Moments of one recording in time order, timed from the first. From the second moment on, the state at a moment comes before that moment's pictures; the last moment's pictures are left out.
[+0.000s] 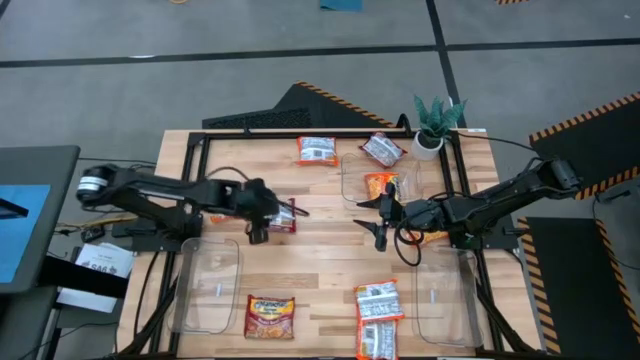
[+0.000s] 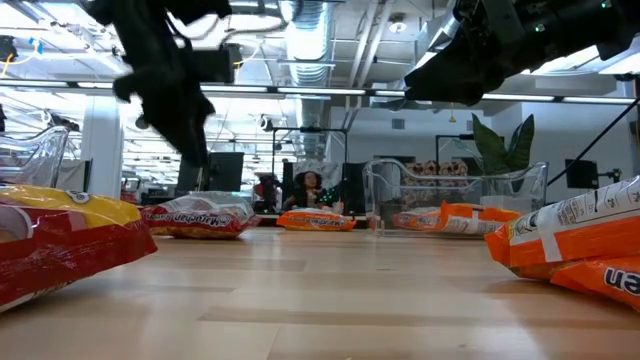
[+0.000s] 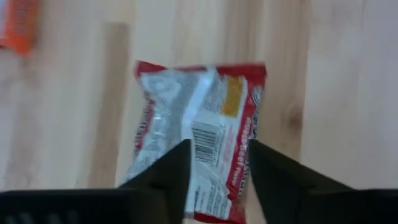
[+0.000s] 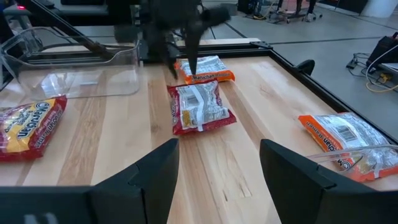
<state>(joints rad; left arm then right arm) 0.01 1.30 0.81 -0.54 -0.20 -0.02 0.19 1.16 0.49 0.40 0.44 0.10</state>
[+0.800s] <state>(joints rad) 0.16 1.59 0.98 -0.66 -0.10 0.14 0.19 1.16 0.49 0.37 0.45 0.10</state>
